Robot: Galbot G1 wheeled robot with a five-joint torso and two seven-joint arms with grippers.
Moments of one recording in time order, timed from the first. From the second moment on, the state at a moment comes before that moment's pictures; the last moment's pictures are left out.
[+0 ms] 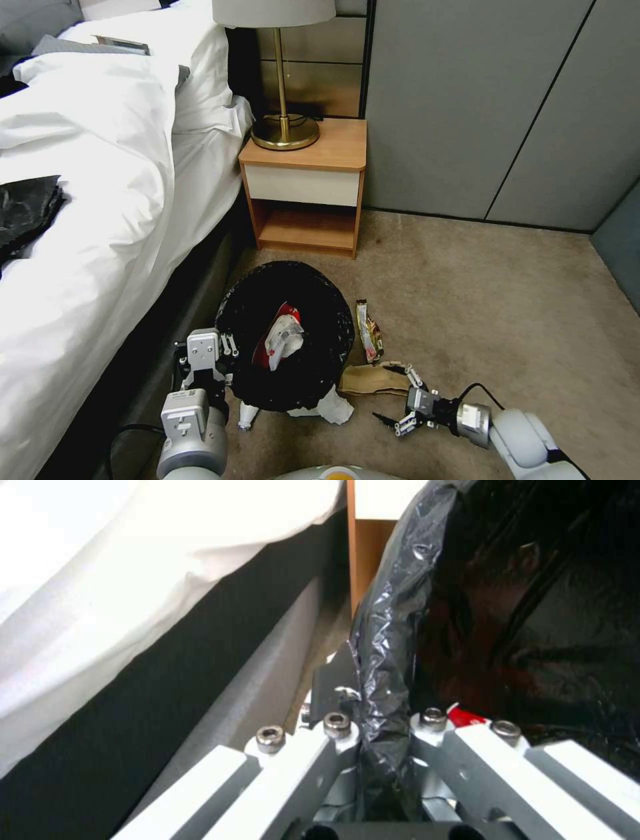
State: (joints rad) left arm 1.88 -1.51 -0.32 -2.47 0.09 0.37 -0.35; right arm -1.29 1.21 0.44 1.29 -0.24 0.51 -0.87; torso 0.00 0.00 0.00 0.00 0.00
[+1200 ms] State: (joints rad) left arm 1.89 -1.52 -0.32 -2.47 0.11 0.36 -0.35; right arm -1.13 1.28 0.36 0.98 -0.25 0.49 -0.65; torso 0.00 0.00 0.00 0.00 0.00
